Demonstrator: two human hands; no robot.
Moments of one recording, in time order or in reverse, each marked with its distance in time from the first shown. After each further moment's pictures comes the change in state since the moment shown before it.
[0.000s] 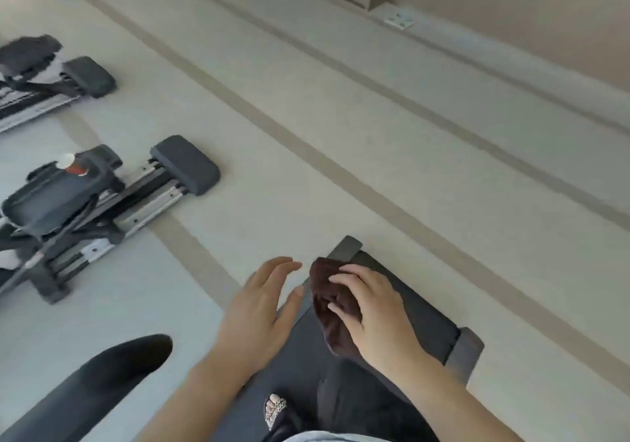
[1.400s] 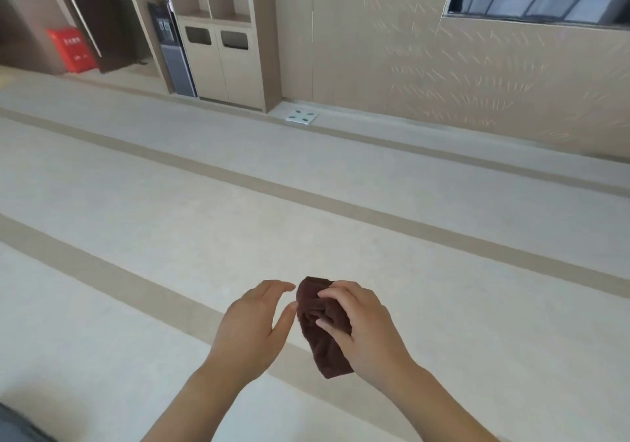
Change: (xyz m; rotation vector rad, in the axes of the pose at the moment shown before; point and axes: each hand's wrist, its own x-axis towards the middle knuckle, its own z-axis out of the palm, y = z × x) left_hand 0.890 -0.018 0.152 0.144 -0.121 0.345; right_hand 0.713 0.402 -0.149 0.054 0.328 0.183
